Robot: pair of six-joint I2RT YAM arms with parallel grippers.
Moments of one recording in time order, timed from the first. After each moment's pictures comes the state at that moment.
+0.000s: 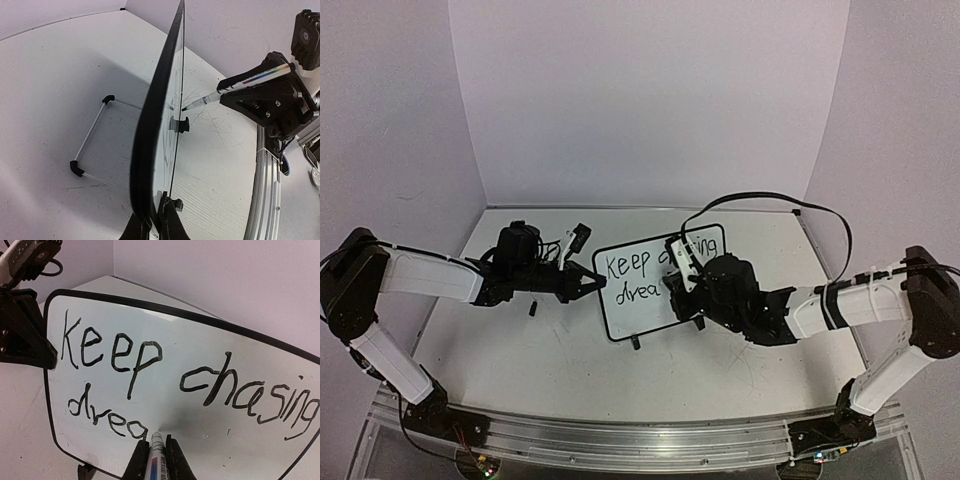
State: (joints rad) left arm -0.63 1.55 0.75 0.36 0.57 -0.18; right arm 1.00 1.56 0.79 0.40 0.36 0.03
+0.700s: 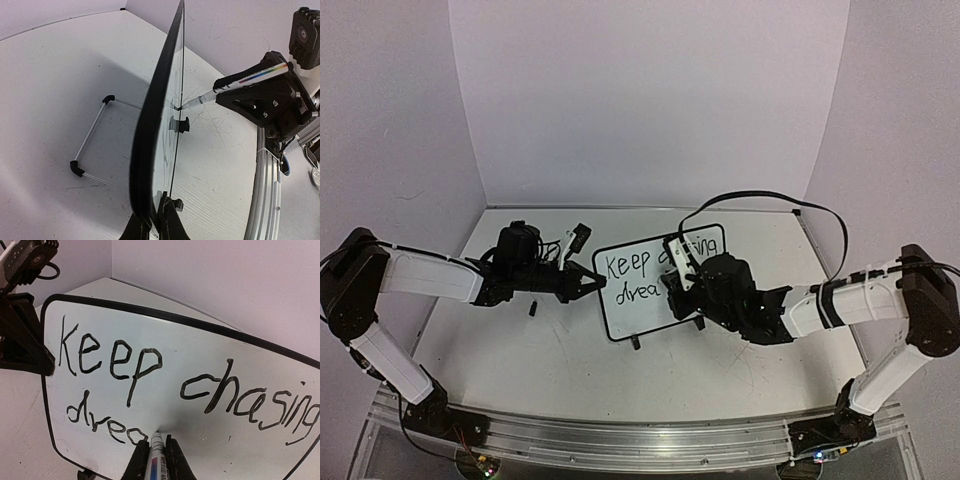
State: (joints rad) left arm -0.63 1.55 0.75 0.36 0.57 -0.18; right arm 1.00 1.58 0.81 0.41 0.38 0.04
